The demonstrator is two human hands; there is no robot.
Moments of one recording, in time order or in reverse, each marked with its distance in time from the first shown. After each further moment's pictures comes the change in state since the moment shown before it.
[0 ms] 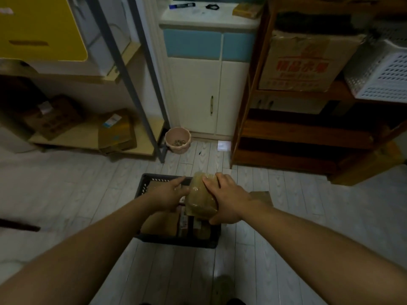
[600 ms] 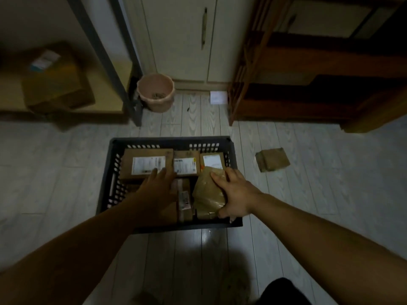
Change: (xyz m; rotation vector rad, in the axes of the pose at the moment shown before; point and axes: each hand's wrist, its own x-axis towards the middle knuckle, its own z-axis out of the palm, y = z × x) left_hand 0.228 -0.265 0.118 0.649 -0.103 0.219; right_hand 0.174 0.044 0.267 0.126 -0.138 0.190
